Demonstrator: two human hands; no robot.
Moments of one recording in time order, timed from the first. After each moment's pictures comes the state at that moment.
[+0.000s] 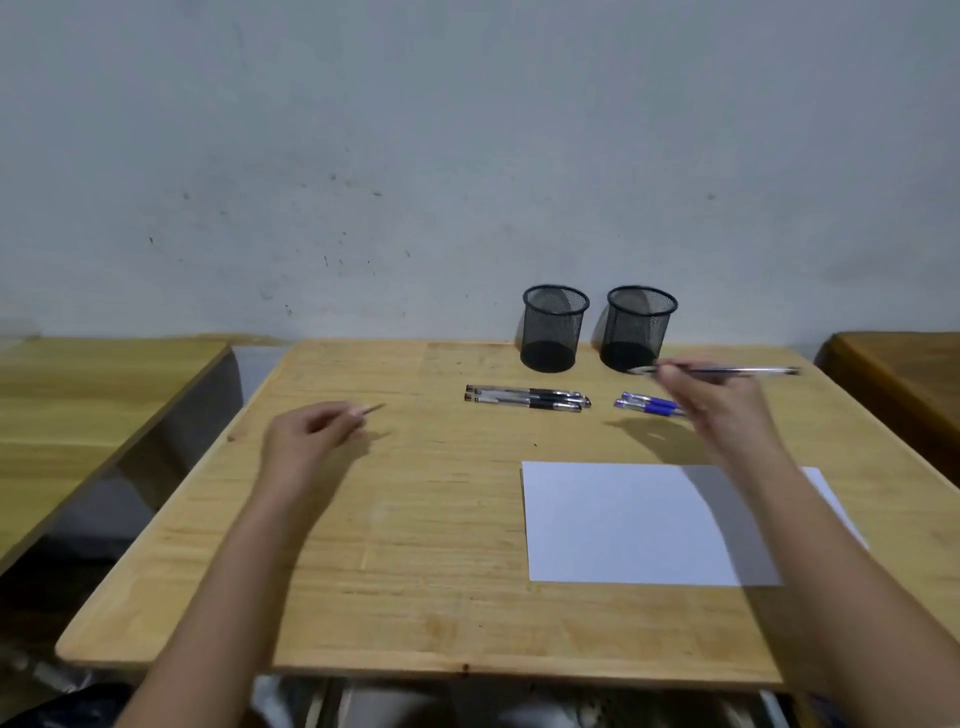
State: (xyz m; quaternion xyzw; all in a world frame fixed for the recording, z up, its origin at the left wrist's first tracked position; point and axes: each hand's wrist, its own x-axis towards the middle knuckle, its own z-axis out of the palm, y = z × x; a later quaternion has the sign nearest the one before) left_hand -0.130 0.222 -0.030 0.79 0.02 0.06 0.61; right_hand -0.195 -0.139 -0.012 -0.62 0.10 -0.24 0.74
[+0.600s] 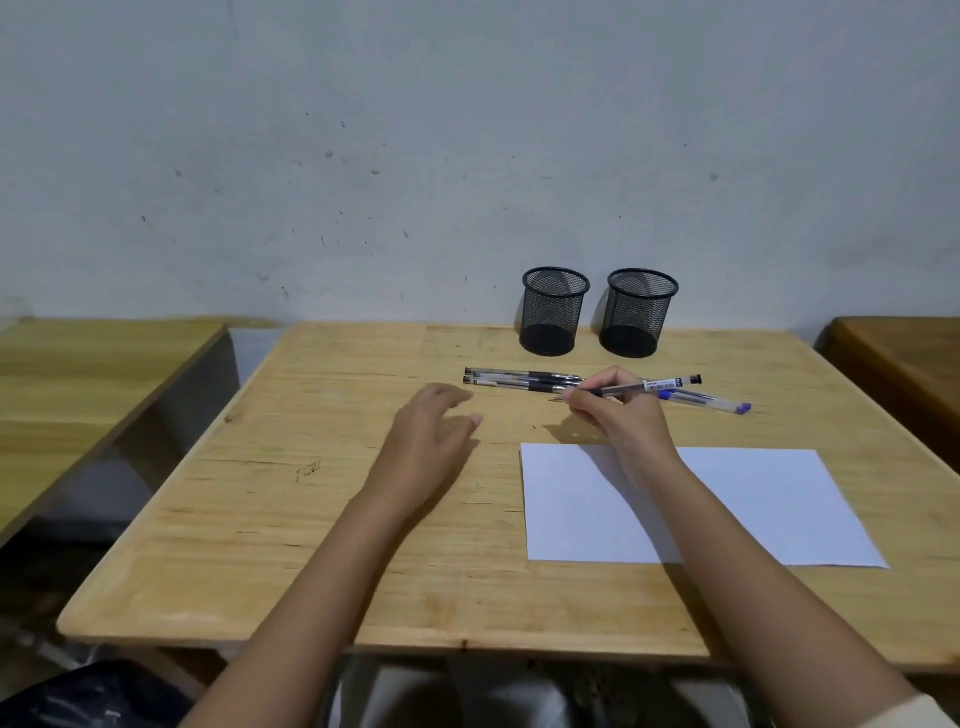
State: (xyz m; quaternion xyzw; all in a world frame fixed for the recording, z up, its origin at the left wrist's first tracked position) left_hand -0.142 0.144 -0.055 0.86 -0.22 0.10 0.44; right_hand -0.182 -0.063 -0.037 -0.66 0.11 -0.19 0.72
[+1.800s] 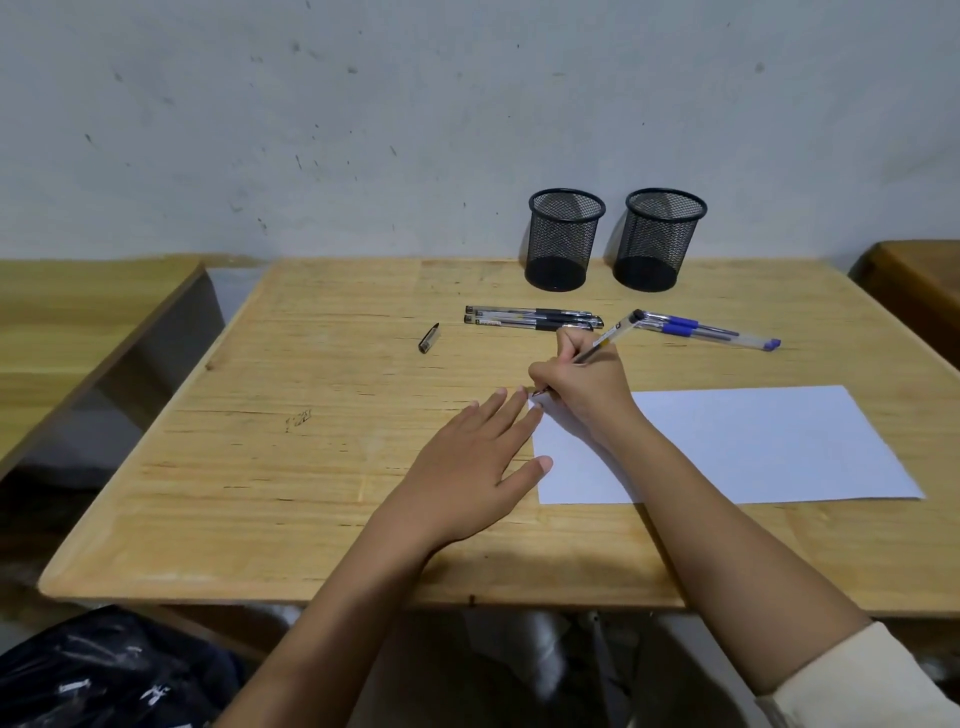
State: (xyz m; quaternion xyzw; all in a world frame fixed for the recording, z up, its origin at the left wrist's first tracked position) left_hand -0.185 0.130 -0.084 0.91 -0.38 -0.06 0.15; right_hand -0.156 -0.030 -0.076 -0.74 0.10 -0.16 0.65
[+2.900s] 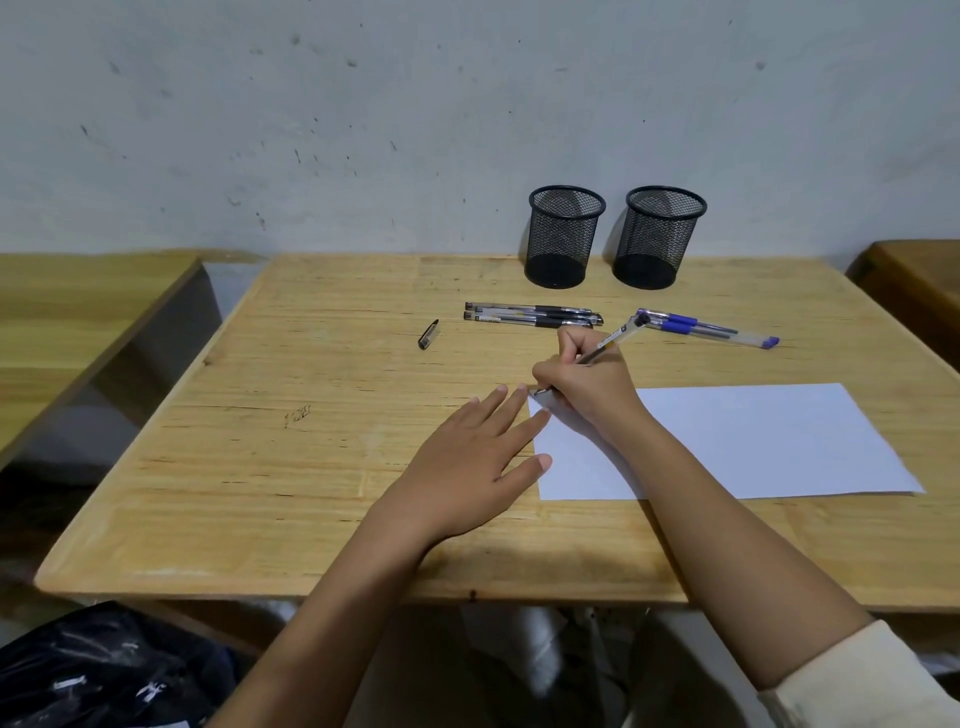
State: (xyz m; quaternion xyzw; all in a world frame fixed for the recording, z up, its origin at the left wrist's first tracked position) left_hand -0.184 0.131 -0.083 0.91 -0.39 -0.08 0.14; right_hand -0.161 -0.033 -0.072 -0.74 0.08 -0.15 0.65
